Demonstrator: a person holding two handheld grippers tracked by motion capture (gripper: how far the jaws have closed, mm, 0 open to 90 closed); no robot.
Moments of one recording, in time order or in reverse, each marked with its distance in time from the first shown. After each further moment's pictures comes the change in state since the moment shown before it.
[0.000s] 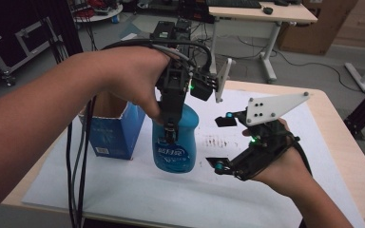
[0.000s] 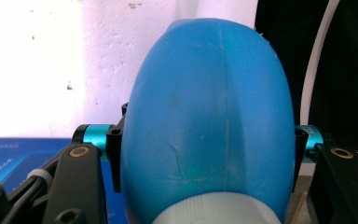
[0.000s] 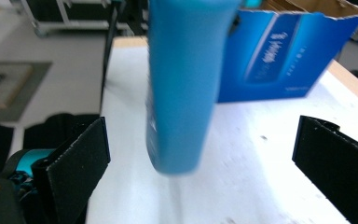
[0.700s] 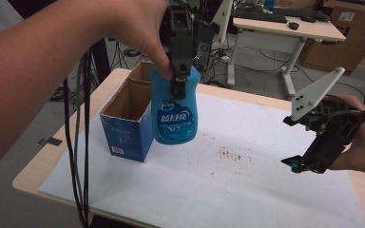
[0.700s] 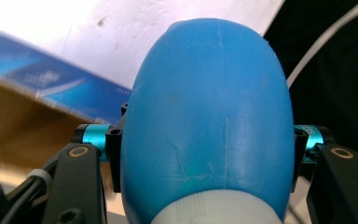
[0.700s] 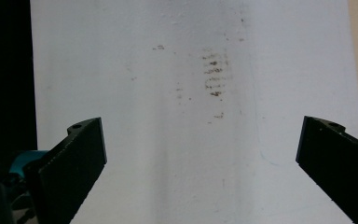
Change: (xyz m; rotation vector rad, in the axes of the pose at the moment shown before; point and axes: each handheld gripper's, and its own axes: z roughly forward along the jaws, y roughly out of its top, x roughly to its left) left arm 0.036 -0.058 -0.079 -0.062 -0.046 -0.505; right arm -0.056 0.036 -0.061 0.665 -0.042 -0.147
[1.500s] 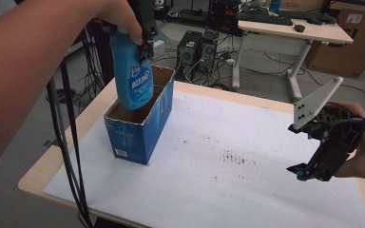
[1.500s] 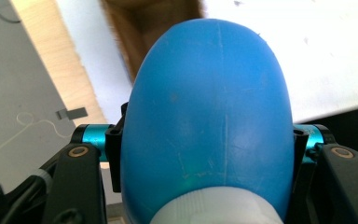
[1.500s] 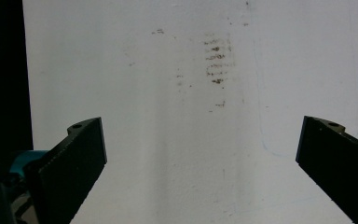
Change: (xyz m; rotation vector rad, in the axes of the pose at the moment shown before) left arm 0.086 -0.060 -0.019 -0.052 0.124 -0.756; right arm -0.002 -0.006 0.011 0.042 0.013 -0.005
